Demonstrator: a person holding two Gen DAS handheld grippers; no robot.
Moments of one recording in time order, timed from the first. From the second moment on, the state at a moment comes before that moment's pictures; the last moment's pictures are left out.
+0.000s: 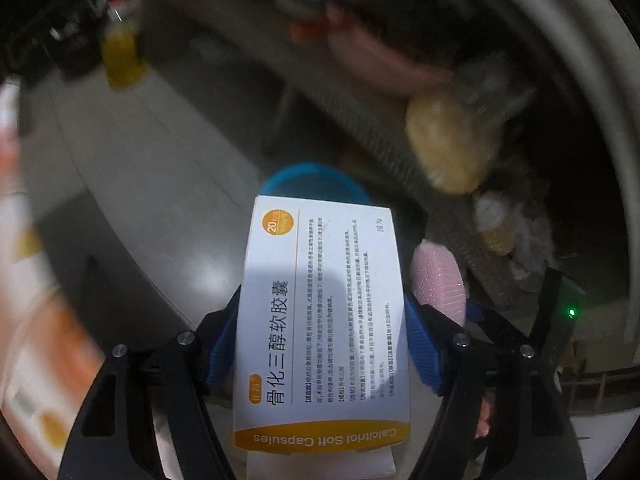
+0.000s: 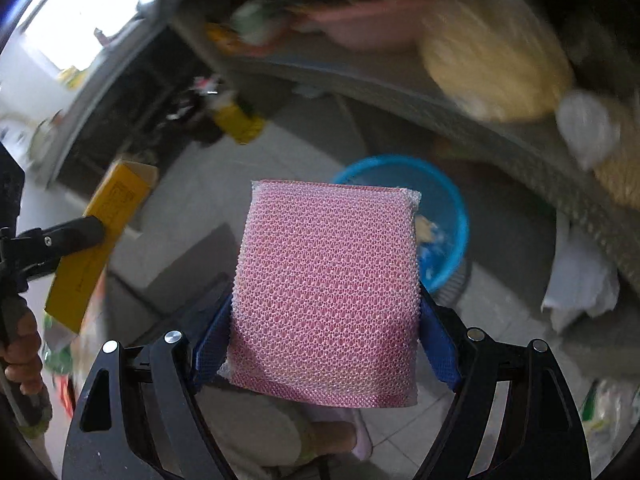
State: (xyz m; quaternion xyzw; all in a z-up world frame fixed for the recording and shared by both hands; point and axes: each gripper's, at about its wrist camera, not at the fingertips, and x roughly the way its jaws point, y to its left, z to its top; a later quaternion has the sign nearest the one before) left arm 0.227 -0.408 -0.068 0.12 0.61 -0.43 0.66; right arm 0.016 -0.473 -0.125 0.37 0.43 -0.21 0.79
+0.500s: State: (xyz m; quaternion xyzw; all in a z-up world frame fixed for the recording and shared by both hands) left arm 0.258 -0.546 -0.233 0.20 0.68 -0.36 0.61; right arm 0.073 -0.553 -0.254 0.41 0.49 -0.24 0.73
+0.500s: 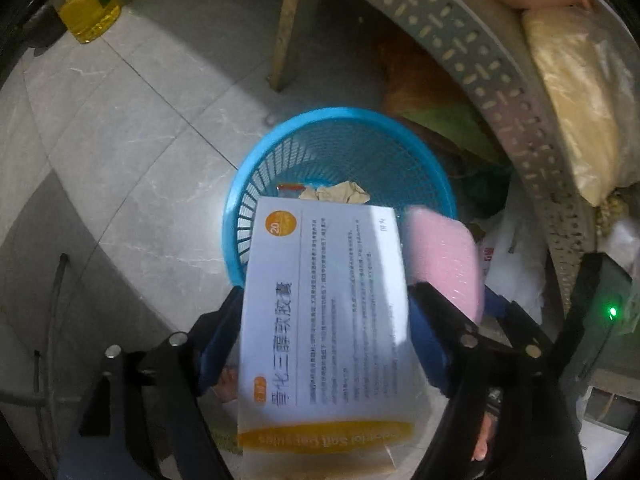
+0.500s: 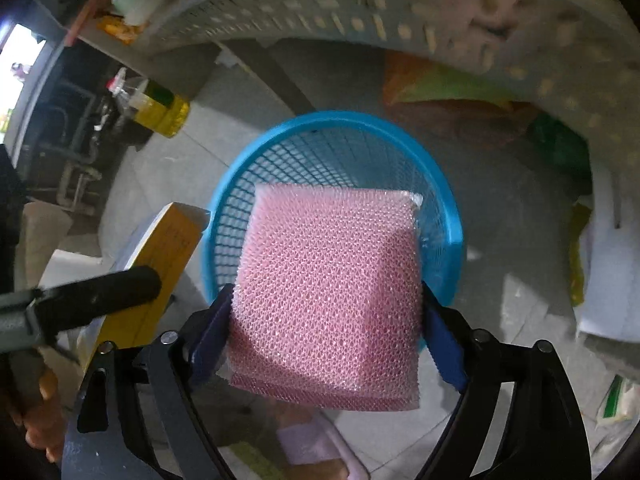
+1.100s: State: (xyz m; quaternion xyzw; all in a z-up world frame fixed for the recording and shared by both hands) left arm 0.232 -0.487 -0.110 0.16 0.59 -0.43 0.66; right arm 0.025 -0.519 -0.185 0.38 0.43 -0.26 0.77
